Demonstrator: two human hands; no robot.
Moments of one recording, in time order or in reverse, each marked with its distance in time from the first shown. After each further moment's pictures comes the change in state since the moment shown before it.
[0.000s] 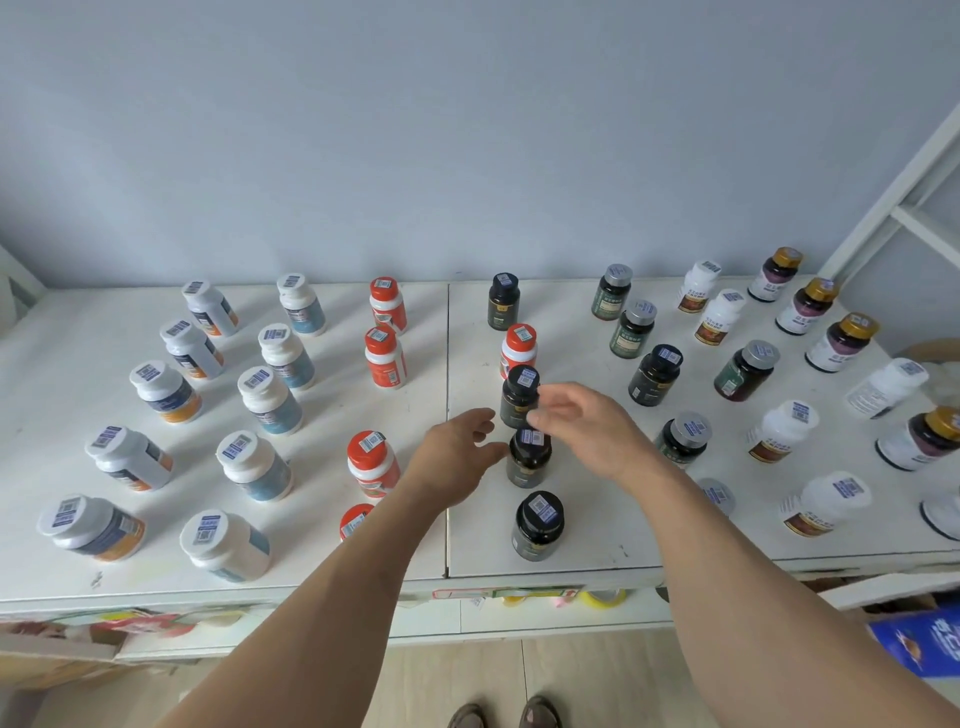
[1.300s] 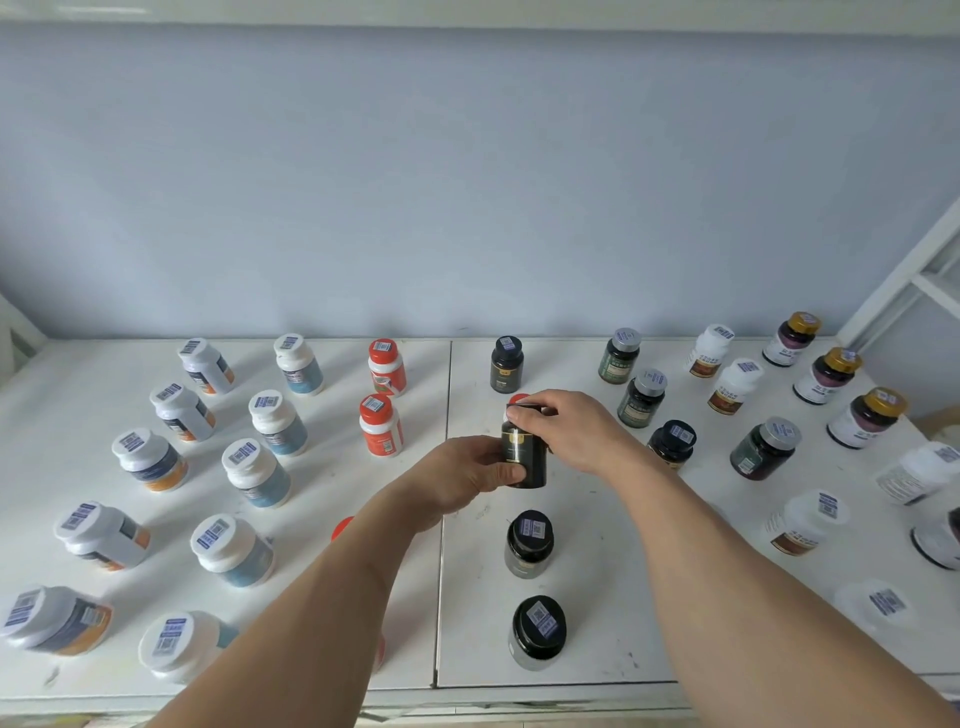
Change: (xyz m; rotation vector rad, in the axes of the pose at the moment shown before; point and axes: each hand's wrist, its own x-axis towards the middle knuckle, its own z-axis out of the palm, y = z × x) left_hand 0.064 0.017 -0.031 -0.437 -0.272 -0.021; right_hand 0.084 -0.046 -0.024 -0.200 0.020 -0.062
